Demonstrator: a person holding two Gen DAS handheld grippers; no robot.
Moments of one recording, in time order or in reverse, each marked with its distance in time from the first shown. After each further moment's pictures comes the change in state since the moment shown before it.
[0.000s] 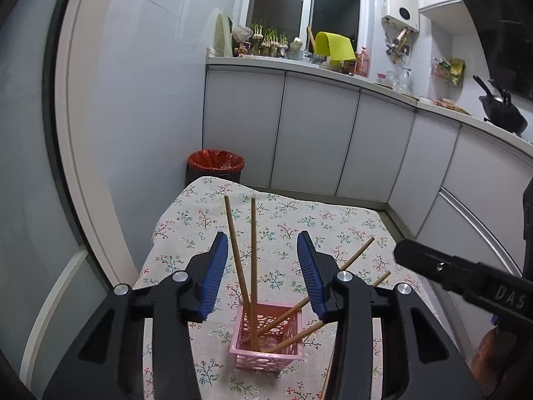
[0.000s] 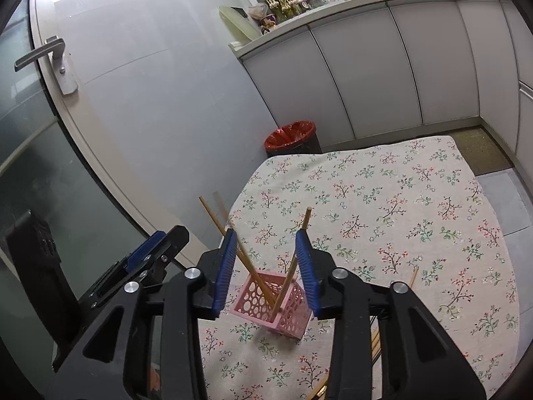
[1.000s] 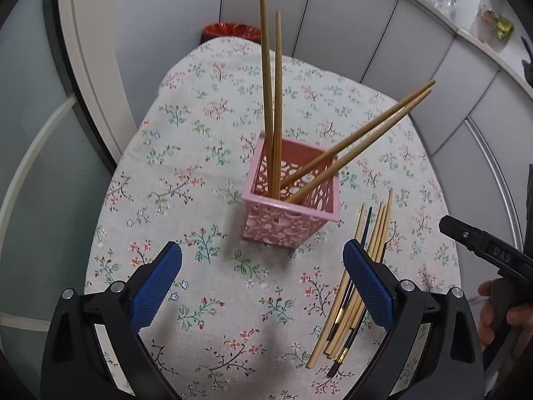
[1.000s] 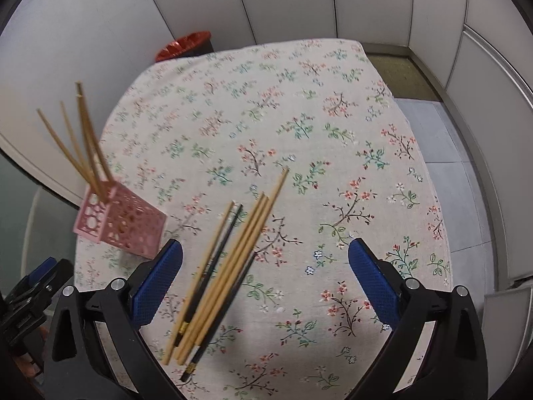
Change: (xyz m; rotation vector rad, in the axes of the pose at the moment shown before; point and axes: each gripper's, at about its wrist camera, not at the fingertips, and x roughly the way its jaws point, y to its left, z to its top) left arm 0.040 0.014 -0.085 -0.101 0.528 0.050; right arm 0.050 -0.115 -0.057 0.064 0.414 -0.418
